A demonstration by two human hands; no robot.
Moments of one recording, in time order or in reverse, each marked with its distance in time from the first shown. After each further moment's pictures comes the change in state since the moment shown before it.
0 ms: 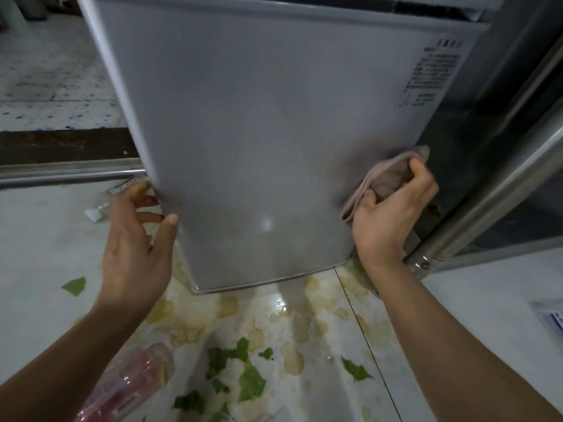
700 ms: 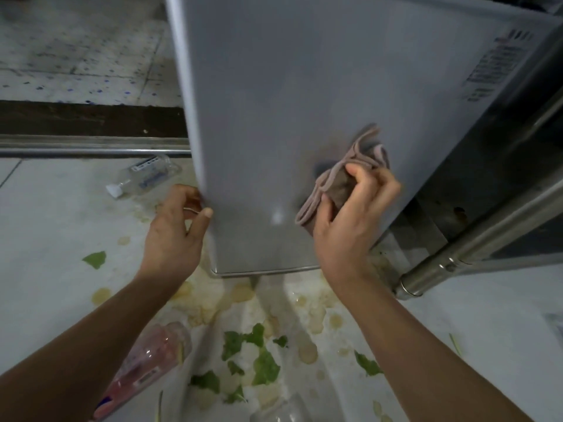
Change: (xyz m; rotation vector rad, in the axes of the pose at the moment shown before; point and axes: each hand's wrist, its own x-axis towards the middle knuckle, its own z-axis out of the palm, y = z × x) left_hand -0.003 -0.025 0.008 0.006 -0.142 -0.115; right_hand -0.066 -0.044 0.024 0.057 -0.117 -0.376
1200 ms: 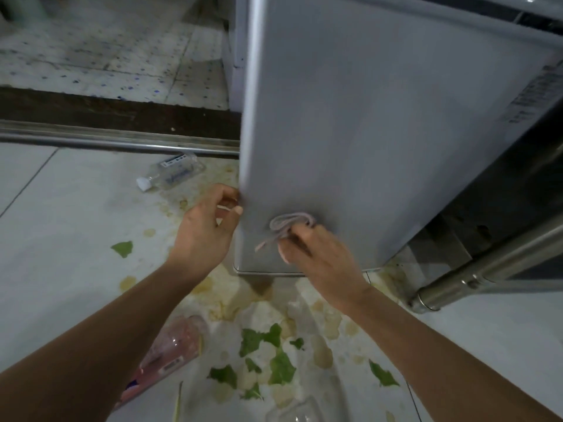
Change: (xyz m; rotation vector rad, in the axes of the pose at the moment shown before) left_hand 0.005 -0.001 -0.016 -0.054 -0.091 -0.032; right_hand -0.040 0.010 0.020 -0.258 -0.670 -0.773
